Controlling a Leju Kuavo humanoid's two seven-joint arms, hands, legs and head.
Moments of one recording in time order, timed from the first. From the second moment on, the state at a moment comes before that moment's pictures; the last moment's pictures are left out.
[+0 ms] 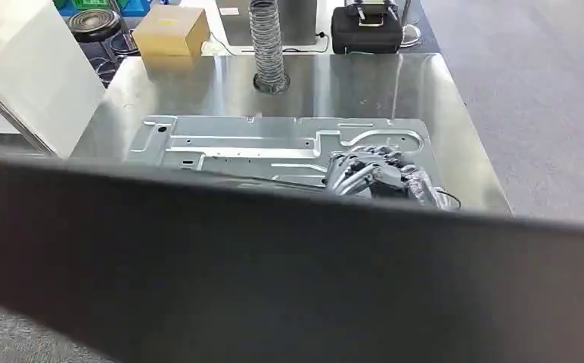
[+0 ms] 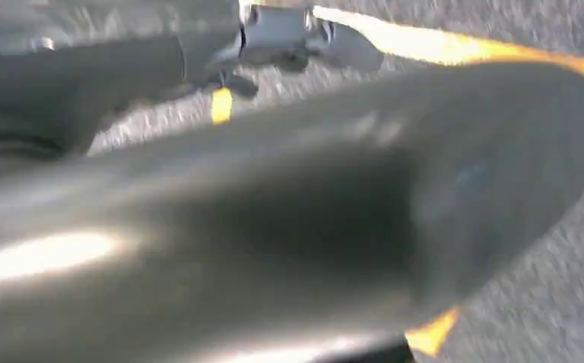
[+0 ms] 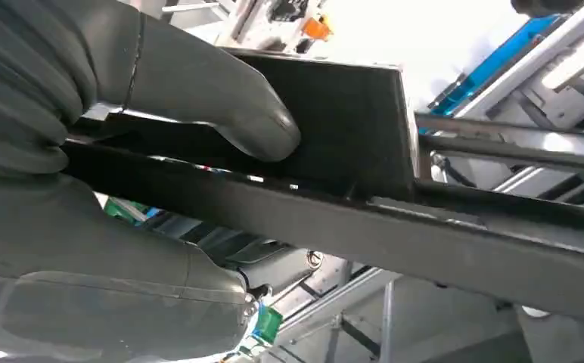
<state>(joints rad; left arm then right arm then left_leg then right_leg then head) -0.06 0.15 -1.07 -0.13 1.38 0.04 -0.42 -0.46 -0.19 0.41 -2.00 0.04 0.20 -0.63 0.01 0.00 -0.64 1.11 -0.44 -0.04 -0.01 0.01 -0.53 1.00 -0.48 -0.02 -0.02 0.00</state>
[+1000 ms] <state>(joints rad) -0.06 0.17 -1.11 -0.13 1.38 0.04 -0.43 -0.41 -0.25 0.36 -2.11 0.11 0.11 -0.61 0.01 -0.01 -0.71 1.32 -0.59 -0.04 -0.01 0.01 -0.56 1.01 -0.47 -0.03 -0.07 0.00</state>
